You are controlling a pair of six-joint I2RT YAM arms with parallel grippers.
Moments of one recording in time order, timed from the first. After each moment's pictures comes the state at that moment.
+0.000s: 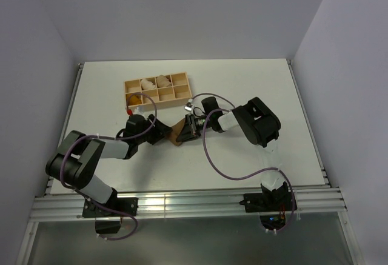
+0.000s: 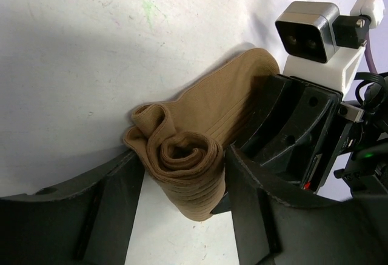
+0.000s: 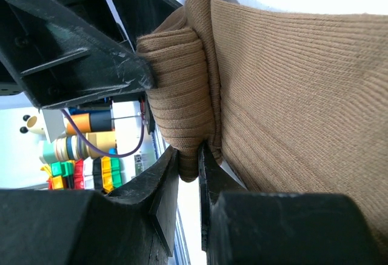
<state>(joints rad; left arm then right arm) -0.42 1.56 0.45 0.55 0.19 -1.03 0.53 2.18 1.05 0.43 -1.10 0.73</state>
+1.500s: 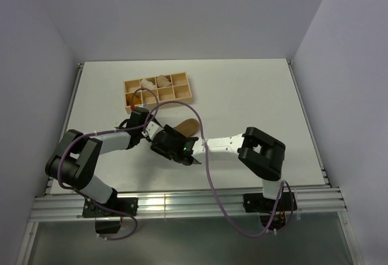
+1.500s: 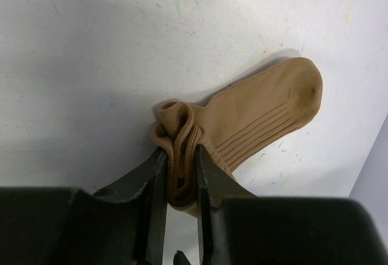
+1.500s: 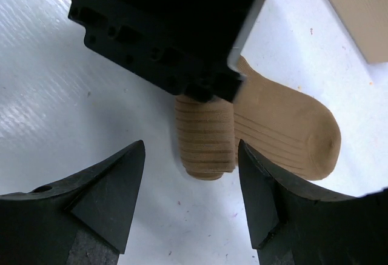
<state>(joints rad) -0.43 1.56 0.62 0.17 0.17 -0.93 1.16 1.86 1.14 -0.09 0.47 -0.05</state>
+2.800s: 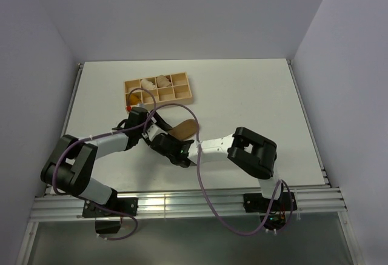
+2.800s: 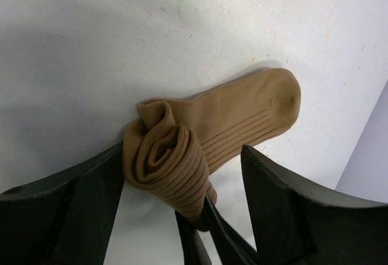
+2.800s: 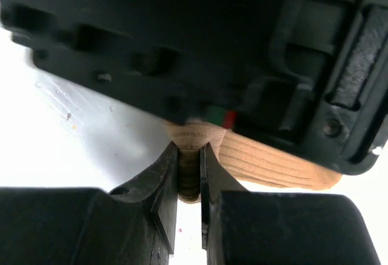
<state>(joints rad) -0.43 1.50 0.61 0.13 0.13 -1.01 1.18 1.96 1.14 -0.01 0.57 -0.05</state>
